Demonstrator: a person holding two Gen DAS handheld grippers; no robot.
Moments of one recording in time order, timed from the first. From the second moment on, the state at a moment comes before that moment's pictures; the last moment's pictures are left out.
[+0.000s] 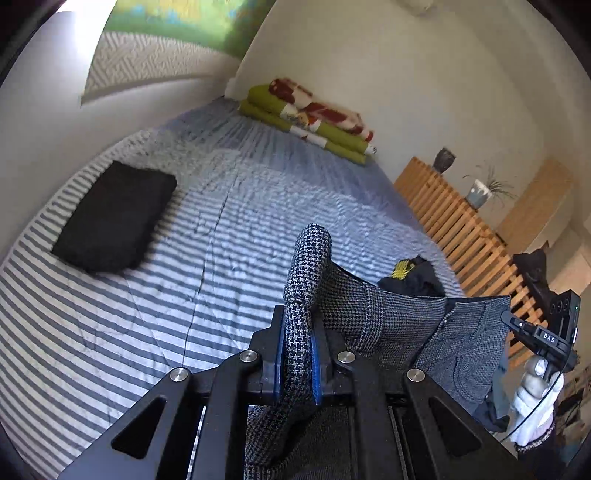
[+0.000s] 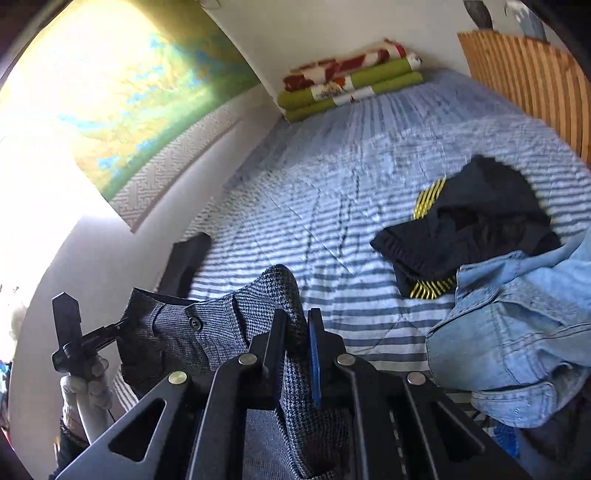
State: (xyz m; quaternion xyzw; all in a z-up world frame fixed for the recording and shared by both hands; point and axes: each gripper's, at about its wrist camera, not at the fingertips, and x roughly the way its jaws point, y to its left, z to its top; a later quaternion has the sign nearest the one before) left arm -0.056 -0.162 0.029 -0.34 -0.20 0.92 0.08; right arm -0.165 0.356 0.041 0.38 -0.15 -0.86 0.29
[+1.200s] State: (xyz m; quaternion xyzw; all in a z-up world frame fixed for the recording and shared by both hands) left arm -0.013 -0.244 -0.119 -0.47 -0.23 0.85 -0.04; right arm -0.132 0.365 -0.057 0.50 -0.08 -0.83 0.21
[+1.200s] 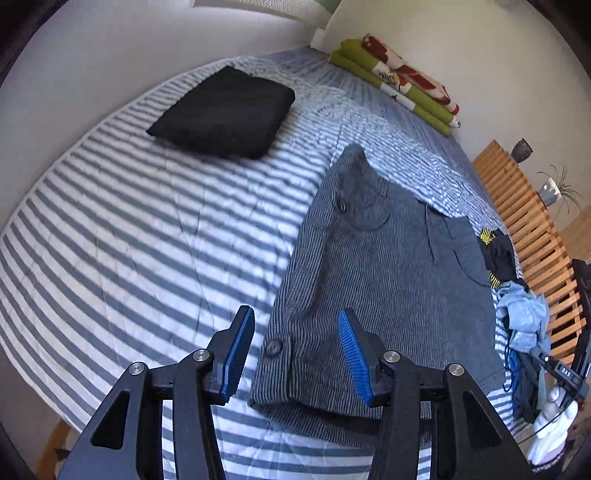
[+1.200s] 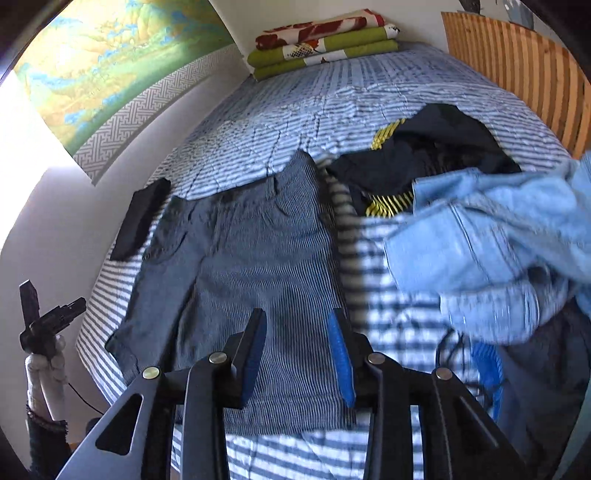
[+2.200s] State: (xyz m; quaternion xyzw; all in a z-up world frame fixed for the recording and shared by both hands) left arm 0.029 -0.210 -0.121 -0.45 -0.19 0.87 -0.08; right arm -0.109 0.389 -0.124 0.55 -0.09 -0.81 0.16
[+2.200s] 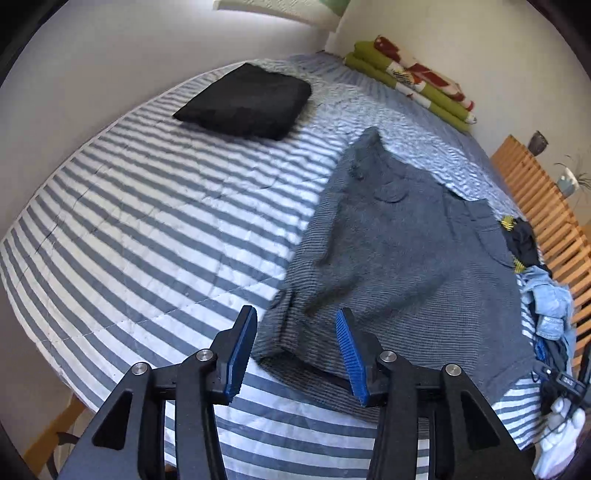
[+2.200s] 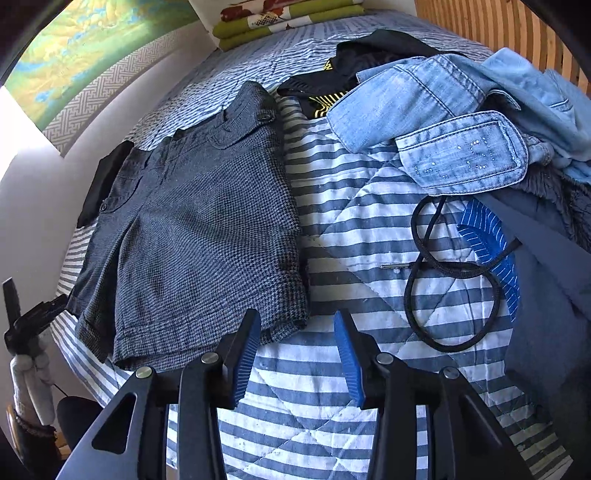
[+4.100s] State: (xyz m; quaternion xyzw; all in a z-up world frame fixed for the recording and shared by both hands) left arm -0.046 0.160 -0.110 -0.47 -0.10 0.83 0.27; right arm -0.313 0.332 -0.101 0.54 -0.15 -0.80 0.24
